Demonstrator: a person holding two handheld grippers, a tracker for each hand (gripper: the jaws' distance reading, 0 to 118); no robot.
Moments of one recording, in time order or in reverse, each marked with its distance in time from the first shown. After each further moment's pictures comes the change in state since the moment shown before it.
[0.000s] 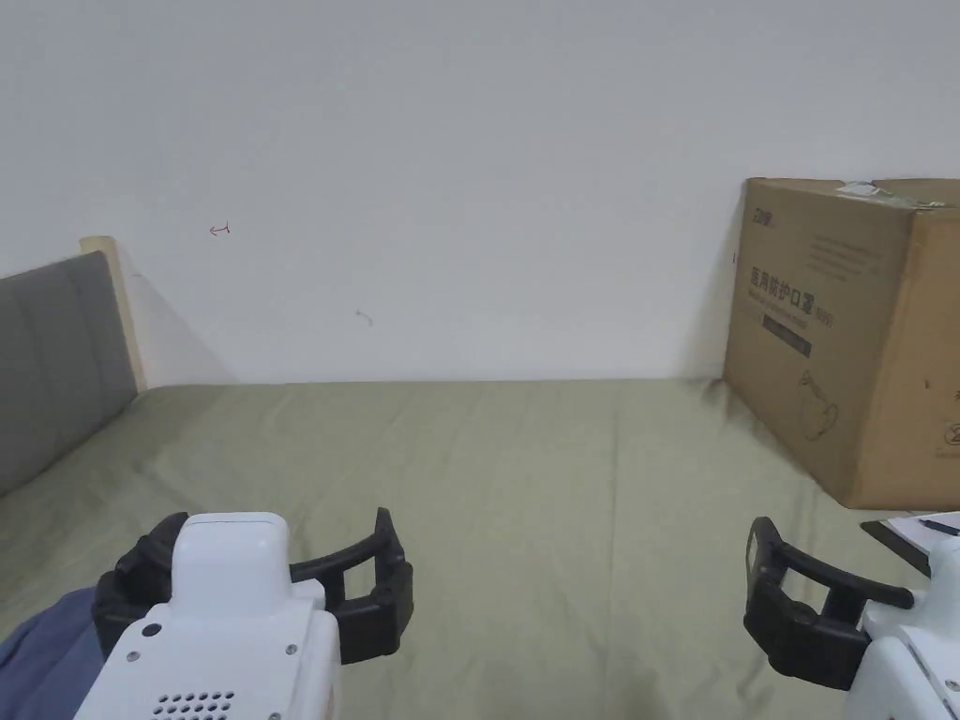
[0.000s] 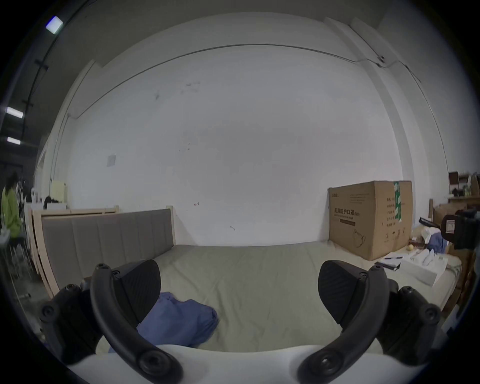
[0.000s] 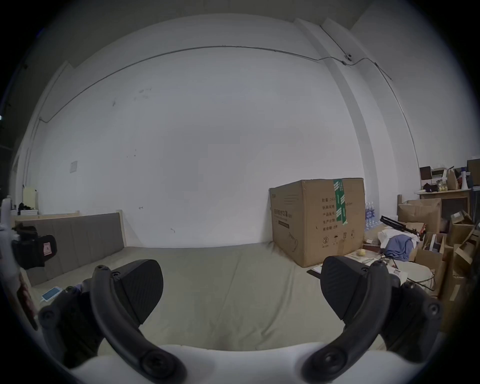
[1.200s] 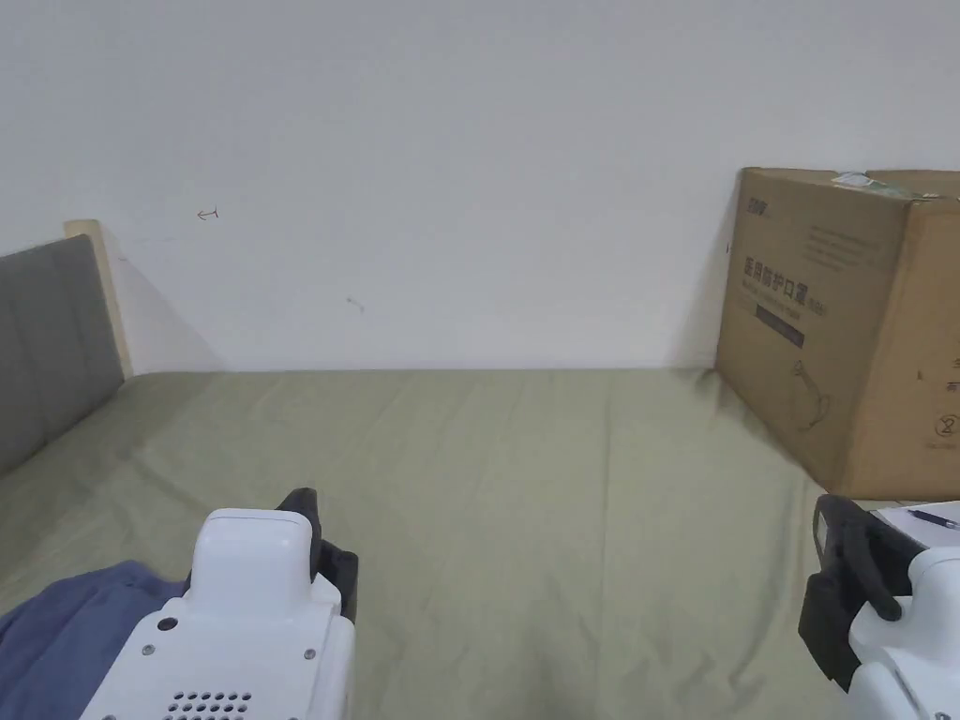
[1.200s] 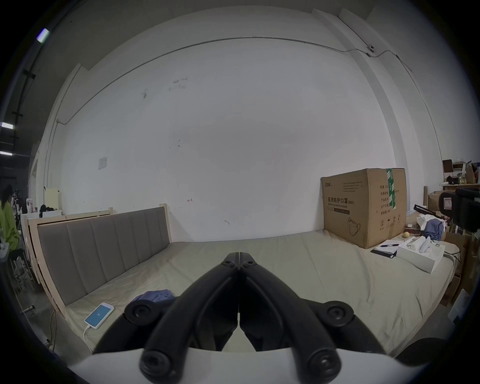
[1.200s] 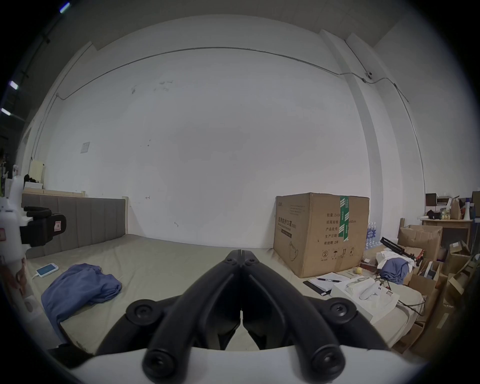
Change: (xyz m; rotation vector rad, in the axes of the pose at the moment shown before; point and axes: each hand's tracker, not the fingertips) left arm 0.011 -0.002 0.002 -0.042 -0.036 -0.038; right arm -0.009 0.006 0.017 0.028 0.046 0.131
